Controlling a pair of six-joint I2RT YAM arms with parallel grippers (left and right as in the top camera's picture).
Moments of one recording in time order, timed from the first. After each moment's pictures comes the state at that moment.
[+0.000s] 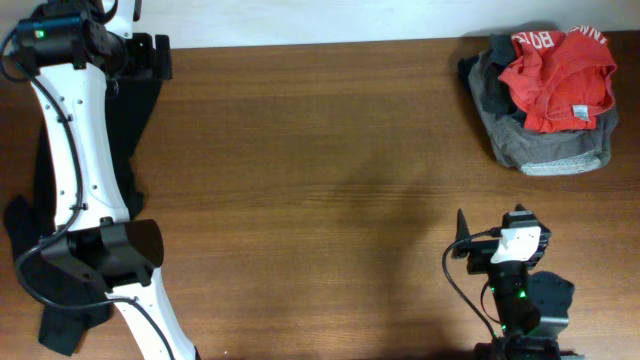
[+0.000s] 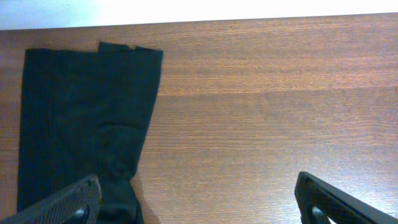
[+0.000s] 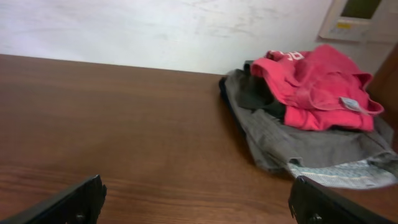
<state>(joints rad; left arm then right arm) 0.13 2.20 2.58 -1.35 0.08 0.14 -0.12 0.24 0.18 -0.13 -0.13 -0.12</state>
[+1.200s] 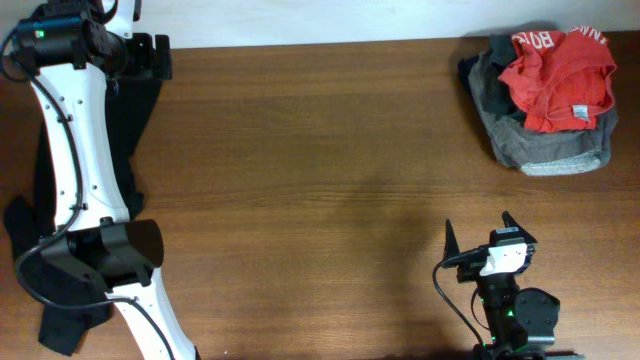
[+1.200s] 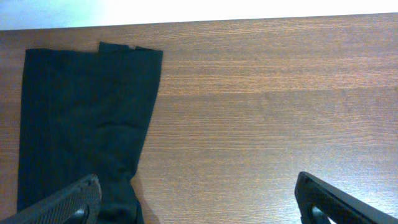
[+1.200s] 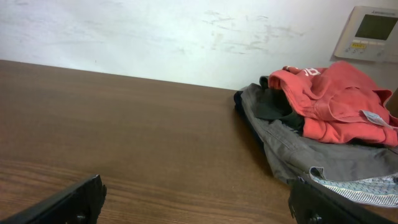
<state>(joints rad) 0.13 2.20 2.58 -1.35 0.08 0.14 -0.07 0.01 0.04 -0.12 -0.14 -0.12</state>
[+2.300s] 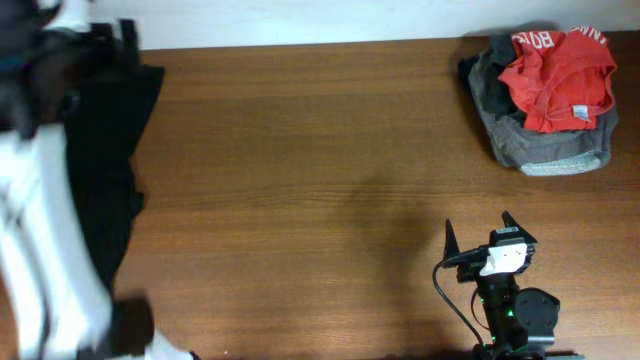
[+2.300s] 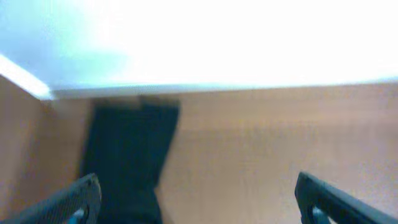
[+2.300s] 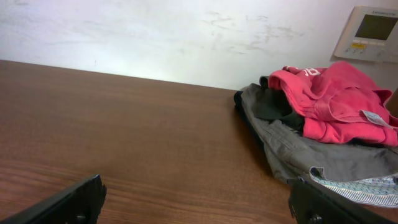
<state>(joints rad) 0.15 1.76 2.42 -1.23 0.08 0.14 -0.07 0.01 0.04 -0.12 -0.14 -0.12</state>
